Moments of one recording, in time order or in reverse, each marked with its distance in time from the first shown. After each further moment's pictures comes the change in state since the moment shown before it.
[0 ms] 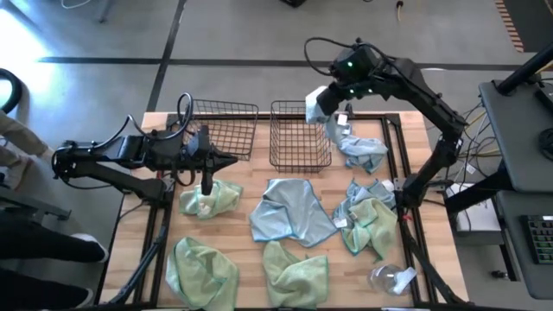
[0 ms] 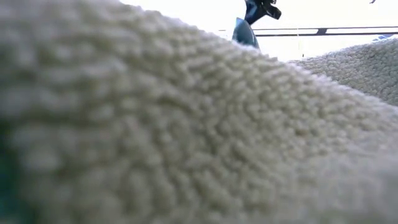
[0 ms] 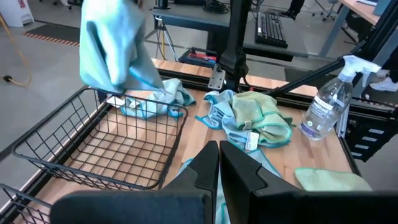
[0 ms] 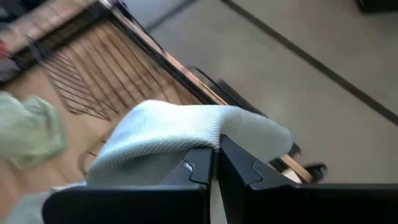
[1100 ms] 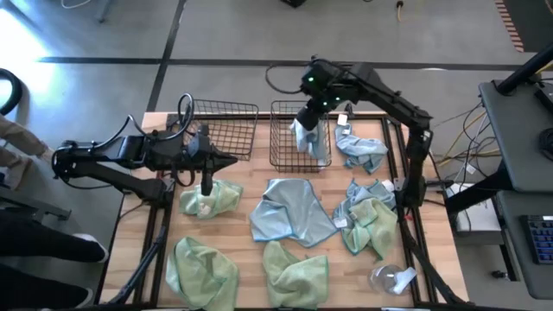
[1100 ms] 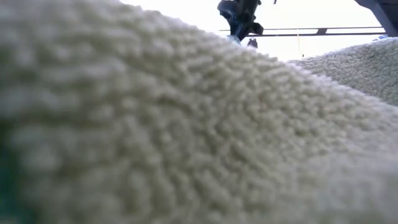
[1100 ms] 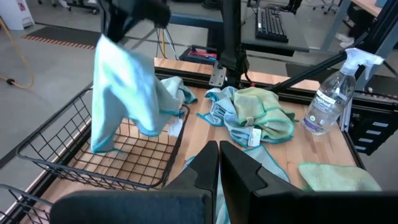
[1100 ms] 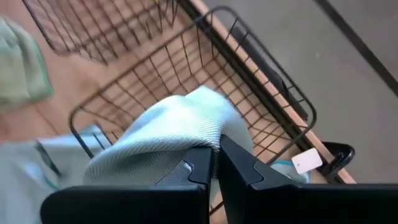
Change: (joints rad) left arm 0.000 0.000 0.000 -0.011 0.000 0.026; right arm 0.071 0.265 0.157 -0.182 -0.023 -0.035
